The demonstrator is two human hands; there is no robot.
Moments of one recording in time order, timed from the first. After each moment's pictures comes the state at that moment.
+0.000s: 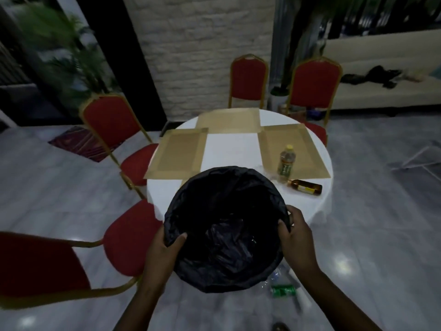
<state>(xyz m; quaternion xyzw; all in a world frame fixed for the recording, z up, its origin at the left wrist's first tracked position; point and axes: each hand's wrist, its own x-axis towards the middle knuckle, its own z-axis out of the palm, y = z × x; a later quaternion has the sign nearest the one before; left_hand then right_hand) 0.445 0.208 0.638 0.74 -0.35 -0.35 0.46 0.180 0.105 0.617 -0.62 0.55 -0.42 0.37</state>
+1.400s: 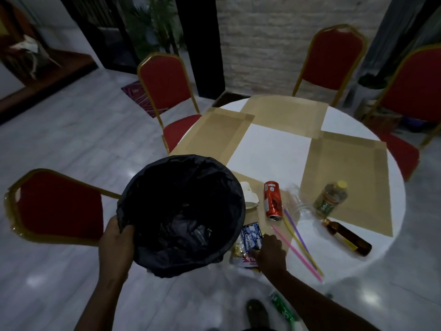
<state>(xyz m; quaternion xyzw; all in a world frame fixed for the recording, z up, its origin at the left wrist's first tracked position) 0.456 0.123 0.651 0.85 -0.11 -0.09 0.51 0.239 -0.086 0.403 -0.82 0.49 -0.01 0.28</state>
